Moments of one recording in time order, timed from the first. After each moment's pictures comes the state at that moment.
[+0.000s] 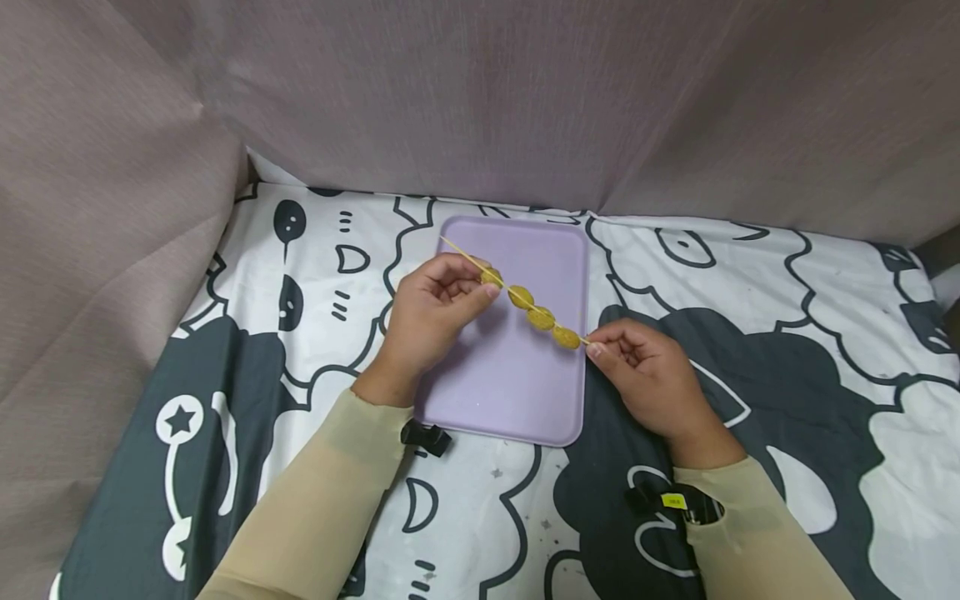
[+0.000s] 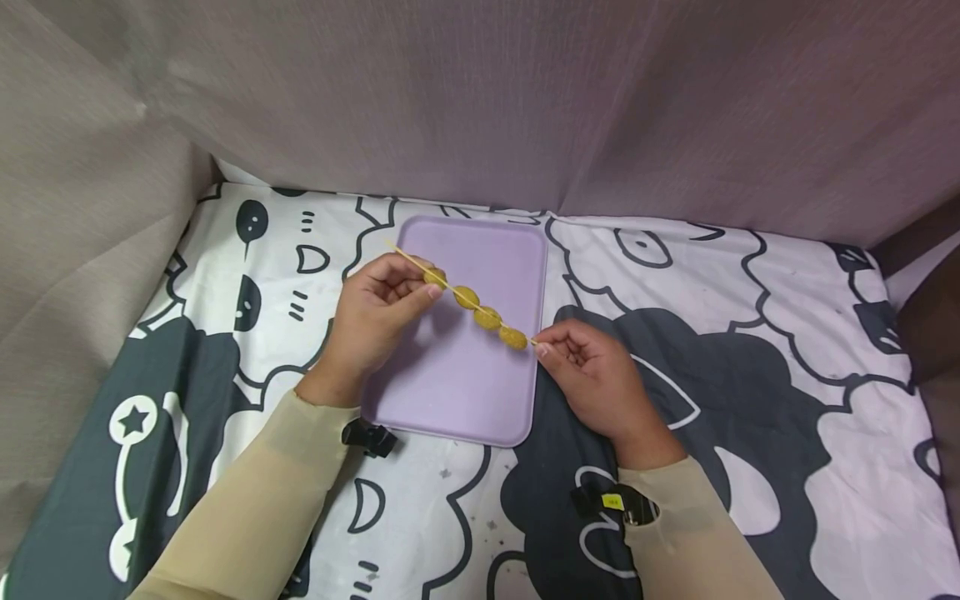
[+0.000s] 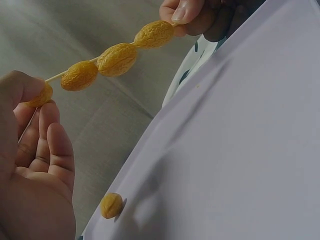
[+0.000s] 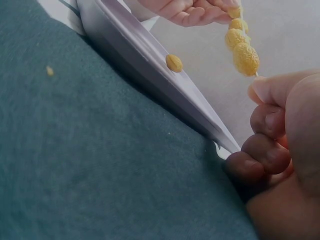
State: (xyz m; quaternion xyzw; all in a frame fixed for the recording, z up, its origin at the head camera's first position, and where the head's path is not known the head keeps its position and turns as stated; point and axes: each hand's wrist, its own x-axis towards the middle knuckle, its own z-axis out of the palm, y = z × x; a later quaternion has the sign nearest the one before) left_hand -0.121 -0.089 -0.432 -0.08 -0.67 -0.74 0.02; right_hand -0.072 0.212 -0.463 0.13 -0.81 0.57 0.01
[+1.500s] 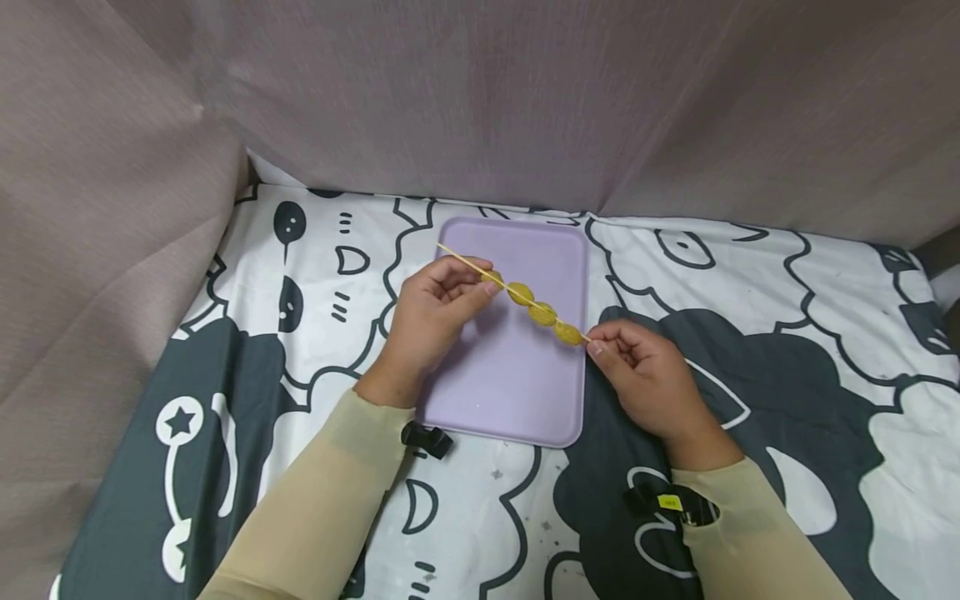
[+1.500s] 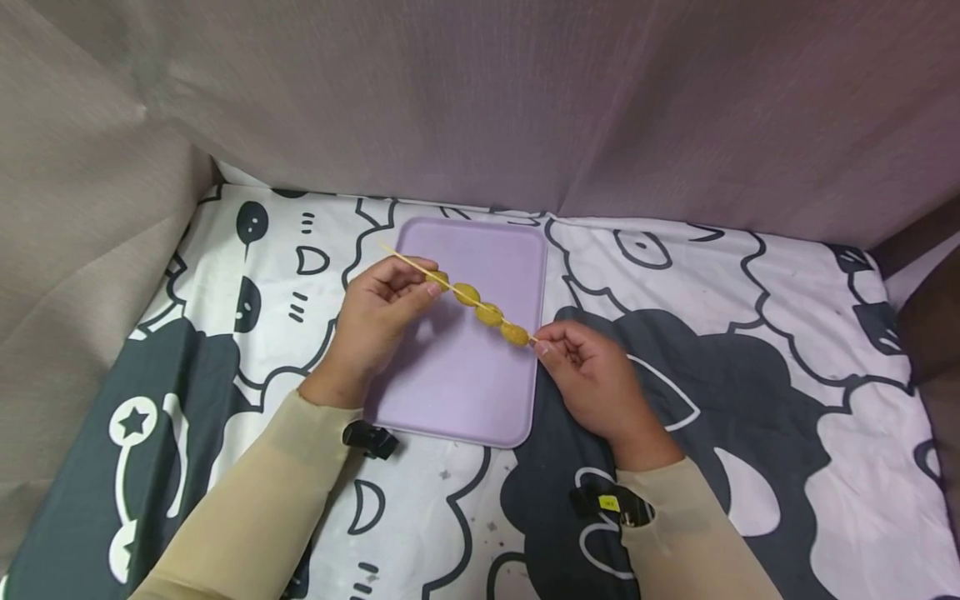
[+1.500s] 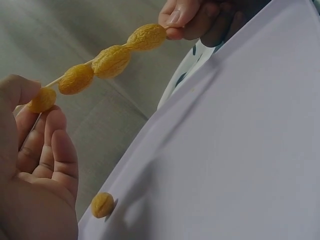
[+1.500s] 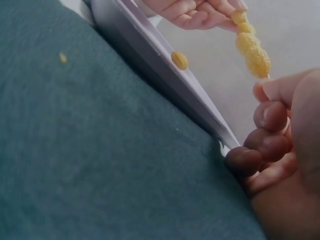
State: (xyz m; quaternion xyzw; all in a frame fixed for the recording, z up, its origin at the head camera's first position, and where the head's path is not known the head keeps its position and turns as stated) left_hand -0.124 -0.086 -0.437 -0.07 -0.66 -0.75 0.00; right_hand -0.071 0.209 -0.459 0.11 -0.81 0.57 0.00
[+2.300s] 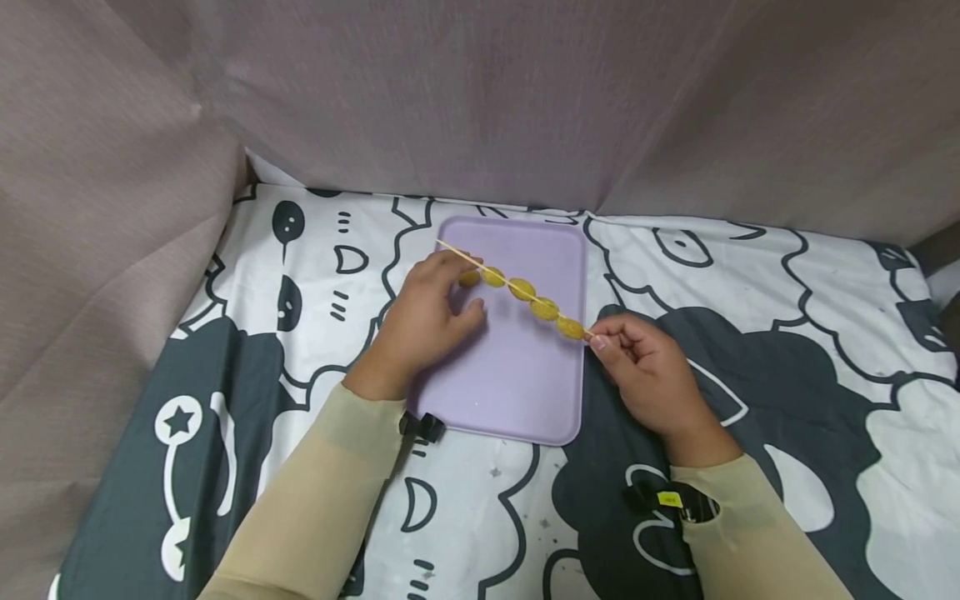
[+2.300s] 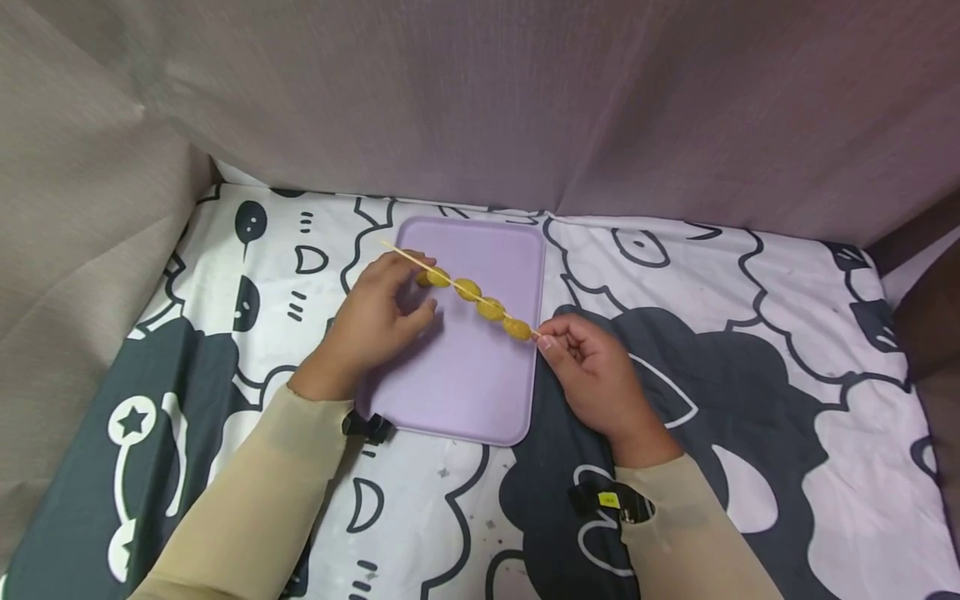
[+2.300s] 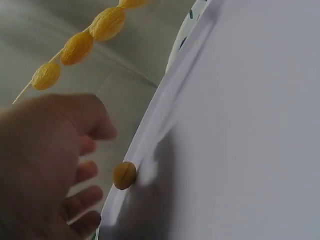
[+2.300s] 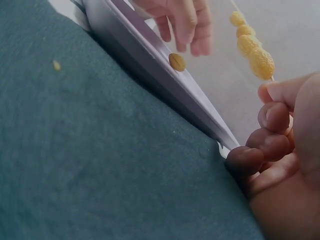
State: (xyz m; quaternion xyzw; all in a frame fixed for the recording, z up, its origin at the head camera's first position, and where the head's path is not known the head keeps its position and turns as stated) left_hand -0.135 -0.107 -0.444 -0.17 -0.92 -0.35 0.05; right_hand -0.072 0.210 -0.461 0.11 -0.80 0.59 0.01
